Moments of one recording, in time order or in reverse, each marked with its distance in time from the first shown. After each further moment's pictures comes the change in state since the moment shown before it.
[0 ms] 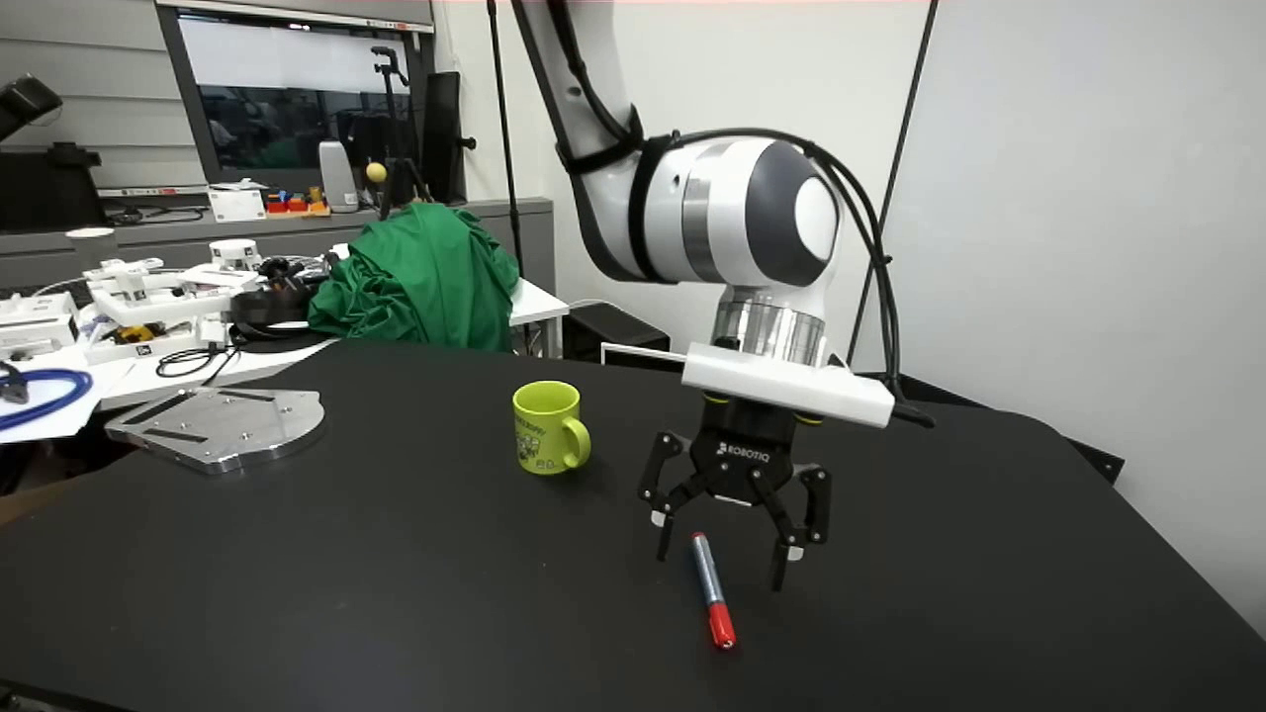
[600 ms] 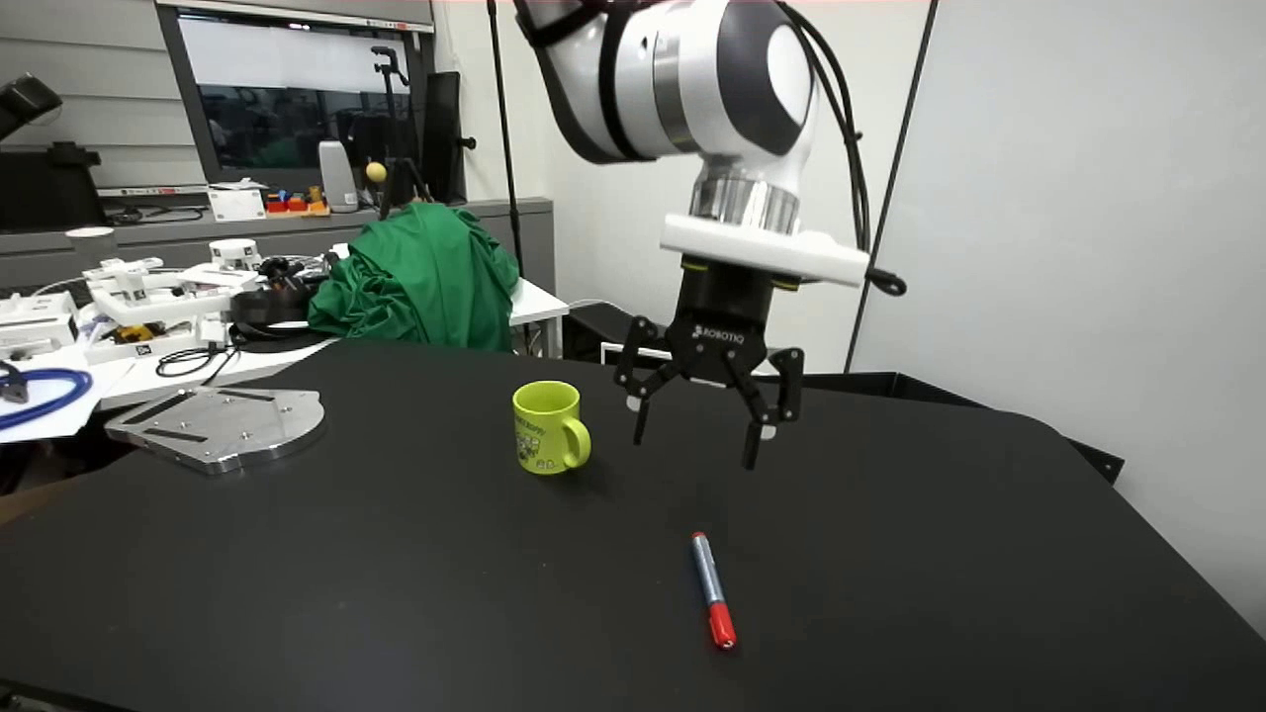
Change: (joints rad) arm 0.076 -0.171 -0.004 0.004 0.025 -0.149 -0.041
